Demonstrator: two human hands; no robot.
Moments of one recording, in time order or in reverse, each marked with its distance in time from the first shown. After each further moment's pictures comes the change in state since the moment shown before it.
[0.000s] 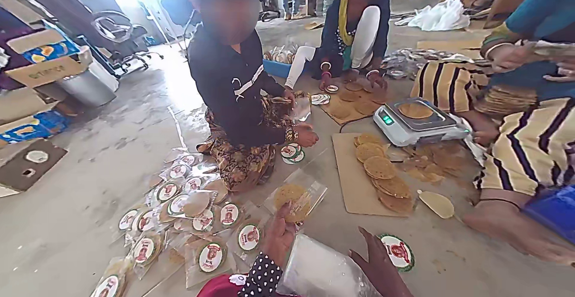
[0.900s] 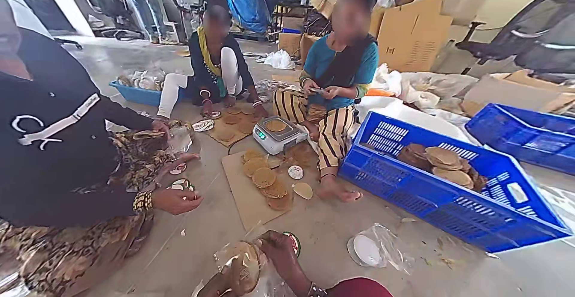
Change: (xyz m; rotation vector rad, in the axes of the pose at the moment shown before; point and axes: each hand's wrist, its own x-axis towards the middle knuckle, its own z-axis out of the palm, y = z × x) left_hand -0.019 -0.074 -0.004 0.583 -0.327 -0.329; right_hand 0.007 -0.028 -0.043 0.728 0.286 0.033
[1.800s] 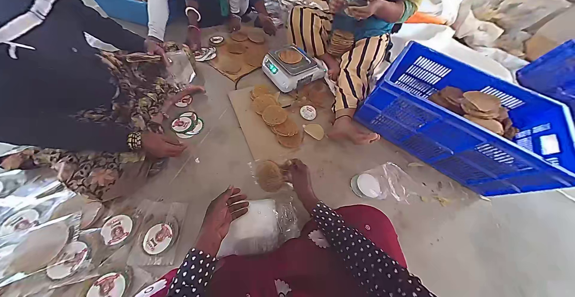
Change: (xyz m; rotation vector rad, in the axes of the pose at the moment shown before) left_hand 0.004 0.013 -0.006 0.048 0.134 0.013; right_hand 0.015 0.033 -0.018 -0.184 0.220 0.196
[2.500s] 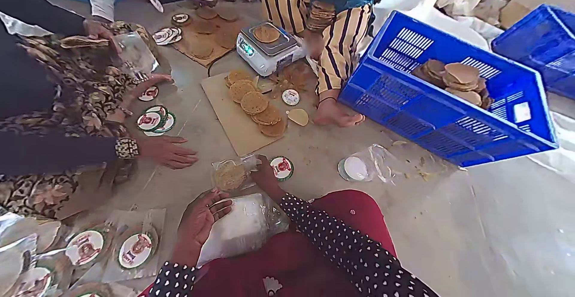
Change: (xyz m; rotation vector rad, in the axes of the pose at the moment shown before) left_hand 0.003 0.000 0.001 0.024 0.002 0.010; right_hand 0.013 0.027 0.056 -0.196 -0.199 0.176
